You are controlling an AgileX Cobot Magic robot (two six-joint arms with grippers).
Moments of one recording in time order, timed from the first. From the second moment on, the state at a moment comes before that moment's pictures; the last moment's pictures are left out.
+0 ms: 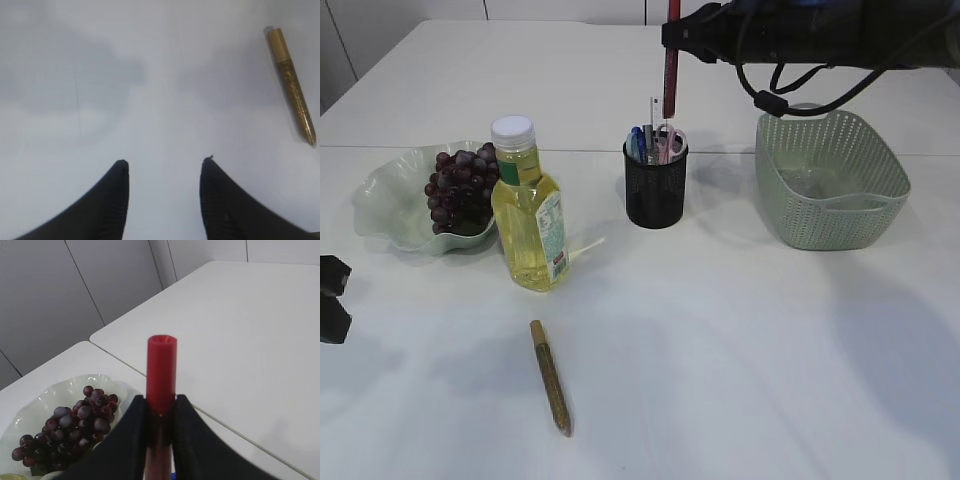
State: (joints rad) left arm -0.23 1.31 -0.79 -0.10 0.80 -0.21; right arm 0.13 2.15 -1.75 1.65 0.67 -1.62
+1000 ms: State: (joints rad) left arm -0.23 1.31 -0.79 -0.11 0.86 -0.21; right arm 0.14 2.29 -1.75 1.77 0.75 -1.68
